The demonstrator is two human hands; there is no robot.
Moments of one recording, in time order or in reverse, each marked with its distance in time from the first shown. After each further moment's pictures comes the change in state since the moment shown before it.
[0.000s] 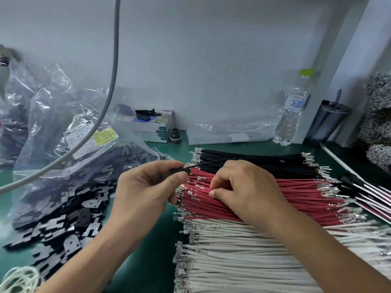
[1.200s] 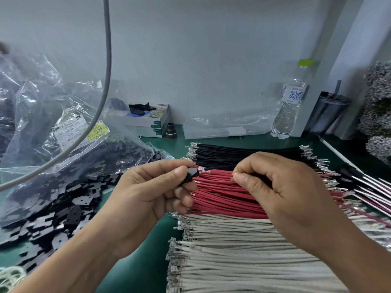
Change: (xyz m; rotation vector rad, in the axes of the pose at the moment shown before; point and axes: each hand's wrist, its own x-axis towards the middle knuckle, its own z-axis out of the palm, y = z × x) left_hand -0.004 0.004 -0.004 -0.415 -0.352 -0.265; right_hand -0.043 0.004 -0.042 0.219 0.153 -0.059
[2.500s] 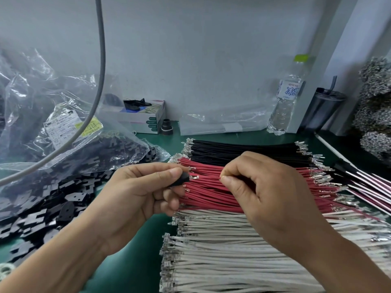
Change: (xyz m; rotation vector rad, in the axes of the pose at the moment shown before) left_hand -0.005 0.009 0.007 0.111 0.092 -0.124; right_hand -0.005 -0.007 0.012 -0.079 0.036 -0.054
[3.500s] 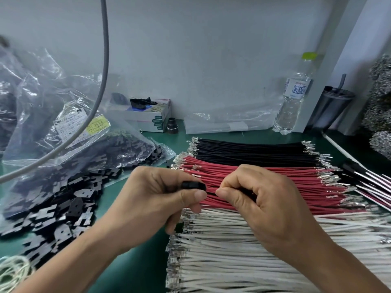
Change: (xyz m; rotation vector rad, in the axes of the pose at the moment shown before) left_hand -0.006 -0.009 0.006 0.410 -0.087 0.249; right_hand -0.007 0.004 0.016 0.171 -0.024 0.013
